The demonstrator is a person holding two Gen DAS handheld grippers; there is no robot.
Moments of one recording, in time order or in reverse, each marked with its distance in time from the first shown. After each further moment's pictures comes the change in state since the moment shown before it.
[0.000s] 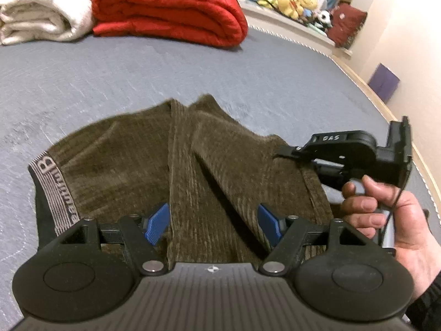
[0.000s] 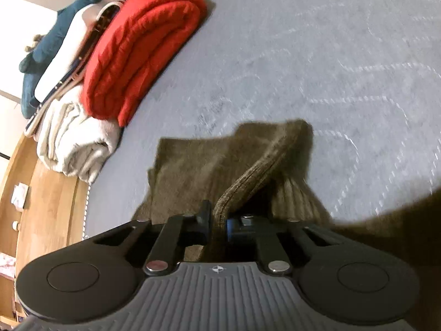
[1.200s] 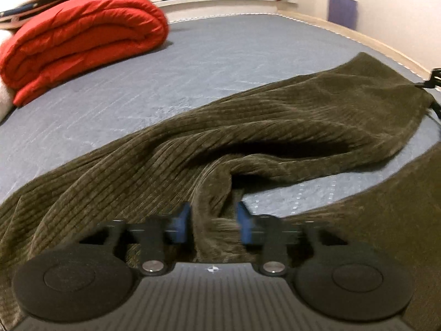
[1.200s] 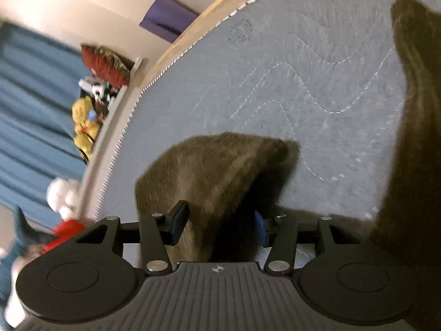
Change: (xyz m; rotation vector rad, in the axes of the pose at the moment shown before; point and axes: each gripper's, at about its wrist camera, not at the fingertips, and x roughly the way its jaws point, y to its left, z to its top) left arm 0.163 -0.087 0.005 0.453 -0.043 -0.008; right arm -0.213 -0.272 0.131 0.526 -0.753 -0.219
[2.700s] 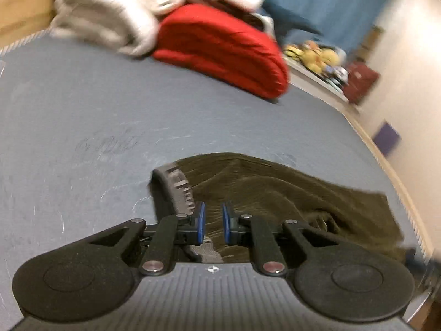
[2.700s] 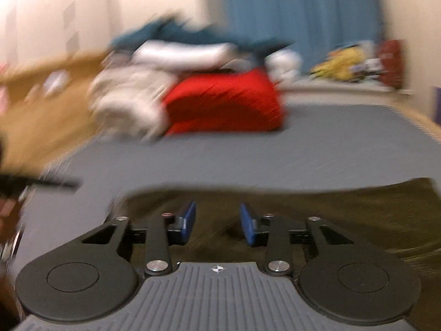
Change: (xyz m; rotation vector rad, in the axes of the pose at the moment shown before) left arm -0.255 0.238 -0.112 -0.634 -0.106 -0.008; right arm -0.306 0.175 -0.366 -1.365 0.366 0.489
